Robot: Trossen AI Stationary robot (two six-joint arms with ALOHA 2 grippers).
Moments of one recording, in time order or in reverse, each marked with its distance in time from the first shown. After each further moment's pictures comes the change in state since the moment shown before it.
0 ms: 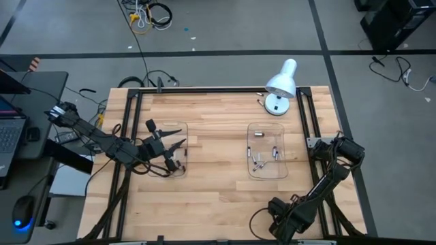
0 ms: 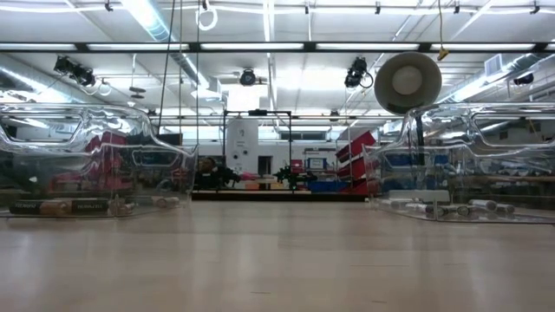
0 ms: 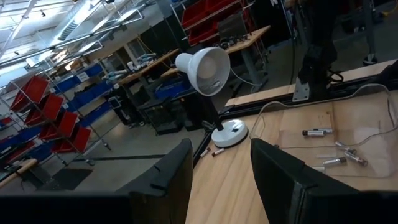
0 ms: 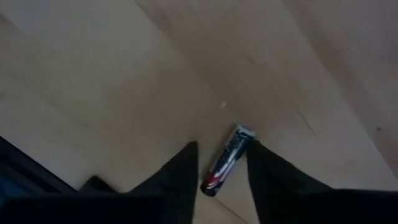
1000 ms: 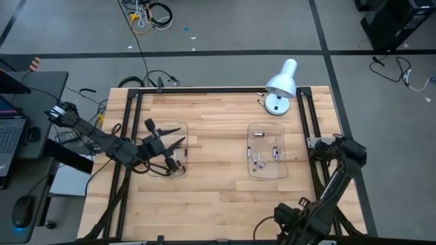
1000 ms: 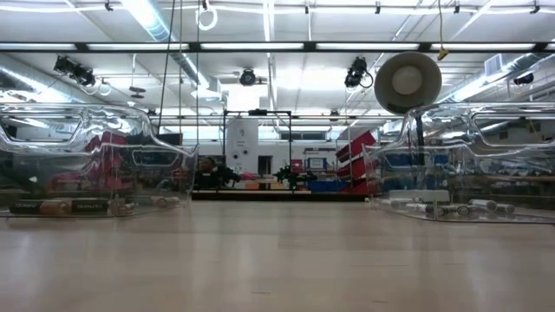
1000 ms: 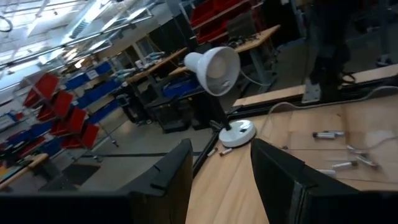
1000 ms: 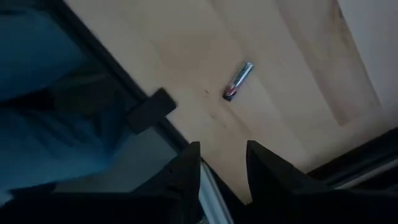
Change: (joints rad) left arm 0.000 0.000 0.000 0.019 -0.037 0.012; right arm 0.032 -0.050 0.442 -0.473 -0.019 -0.053
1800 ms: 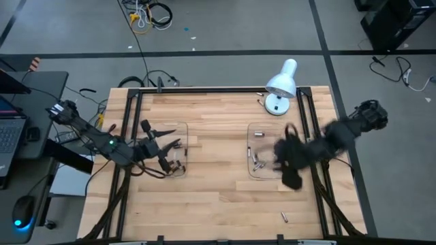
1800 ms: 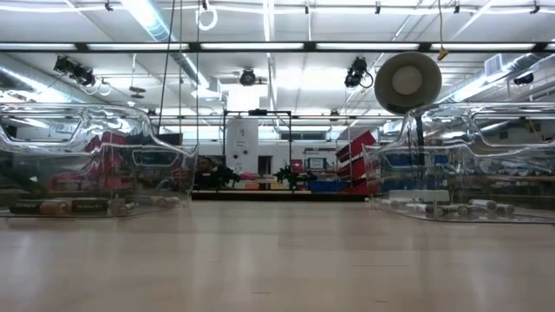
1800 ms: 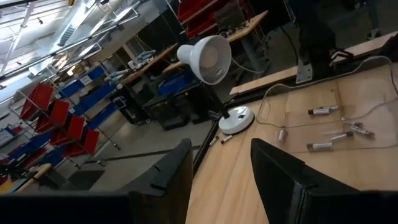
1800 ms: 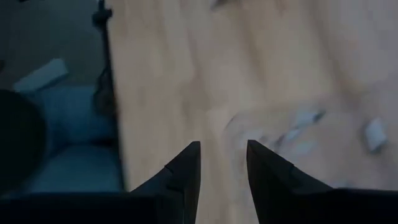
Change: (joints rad) left arm -0.057 -0.082 0.000 -0.190 -0.023 -0.004; right arm -0.478 -0.540 0.001 -0.011 0.260 -0.876
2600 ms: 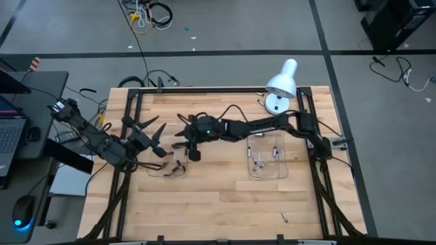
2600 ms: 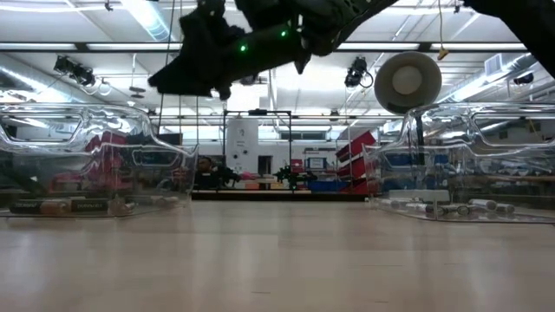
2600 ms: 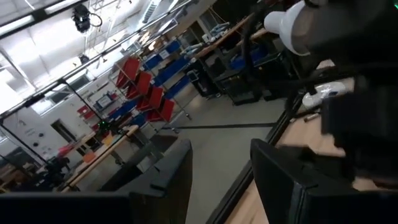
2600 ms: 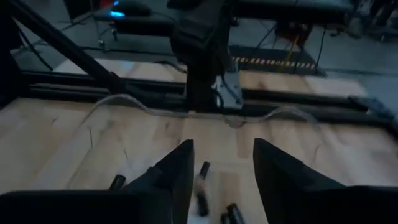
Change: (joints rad) left arm -0.061 -0.048 0.000 0.016 -0.421 0.107; right arm -0.539 0.824 0.000 1.522 -0.249 -0.815
